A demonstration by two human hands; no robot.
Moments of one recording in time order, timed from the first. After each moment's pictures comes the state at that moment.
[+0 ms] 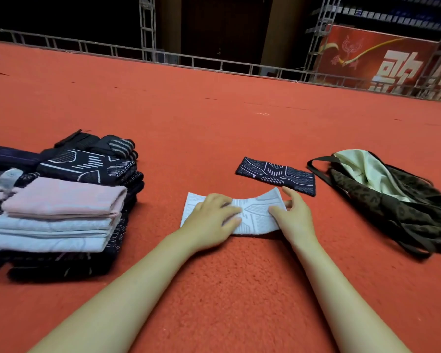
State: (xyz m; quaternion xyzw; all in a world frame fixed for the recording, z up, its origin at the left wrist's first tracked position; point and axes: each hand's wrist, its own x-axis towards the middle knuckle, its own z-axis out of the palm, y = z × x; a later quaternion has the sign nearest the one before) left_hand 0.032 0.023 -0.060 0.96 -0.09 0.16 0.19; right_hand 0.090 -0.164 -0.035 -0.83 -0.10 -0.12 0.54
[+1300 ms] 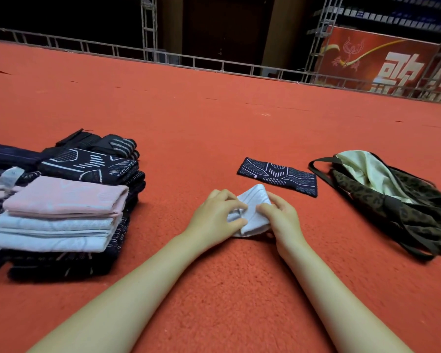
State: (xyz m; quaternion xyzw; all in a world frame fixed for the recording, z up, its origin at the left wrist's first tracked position) left_hand 0.033 0.012 -0.051 0.92 -0.08 0.23 0.30; right_hand 0.073 -0.138 -0.039 -0.72 -0.10 0.02 0.69
